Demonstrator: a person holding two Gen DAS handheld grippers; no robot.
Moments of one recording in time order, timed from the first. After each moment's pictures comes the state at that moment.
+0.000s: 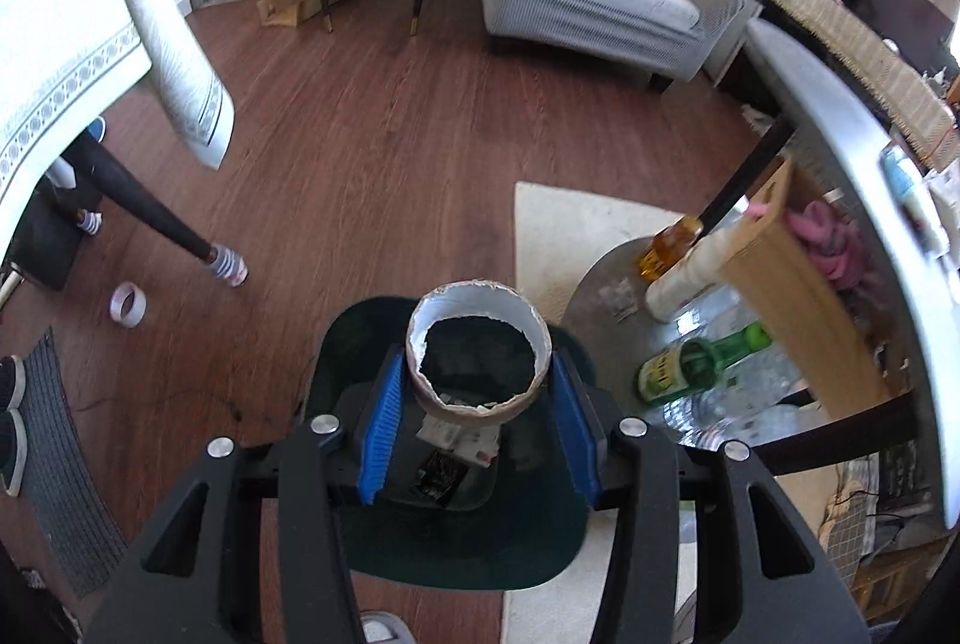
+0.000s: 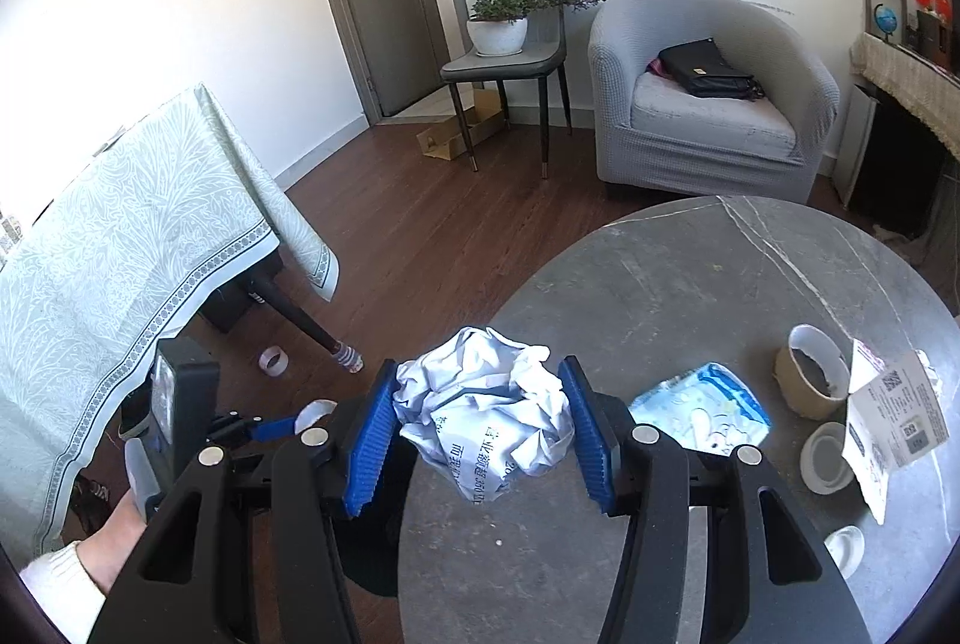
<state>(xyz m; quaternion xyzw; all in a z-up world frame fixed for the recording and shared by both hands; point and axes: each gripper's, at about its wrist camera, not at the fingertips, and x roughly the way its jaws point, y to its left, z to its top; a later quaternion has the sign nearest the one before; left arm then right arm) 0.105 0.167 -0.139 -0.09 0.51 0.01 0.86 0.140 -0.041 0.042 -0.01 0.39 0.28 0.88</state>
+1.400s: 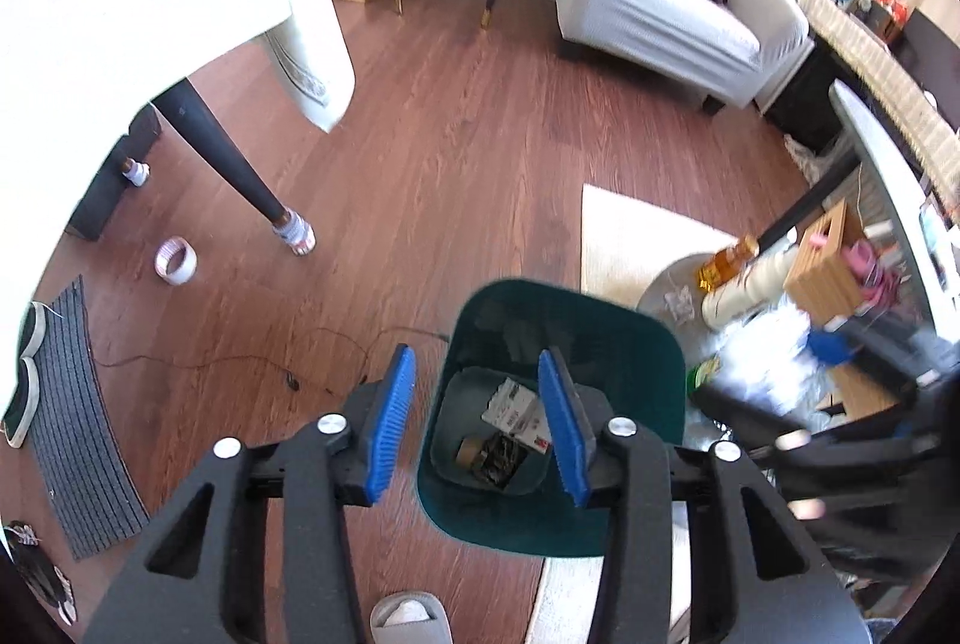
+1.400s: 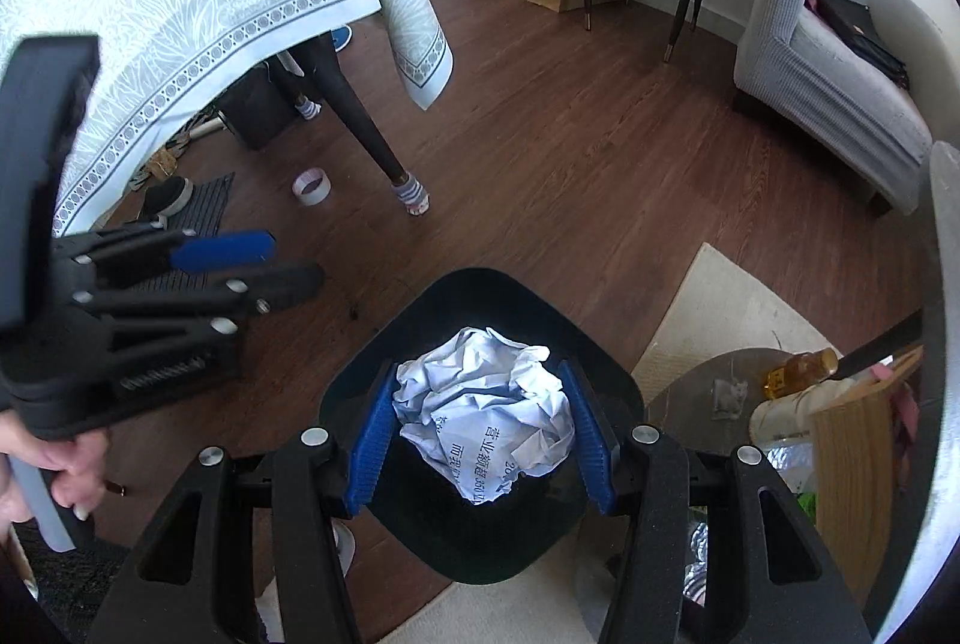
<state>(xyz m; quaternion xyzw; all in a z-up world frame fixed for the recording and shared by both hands) 0.070 0.257 -0.120 -0.13 0.50 0.06 0.85 0.114 0.131 -0.097 -0.15 0.51 0.34 0.77</state>
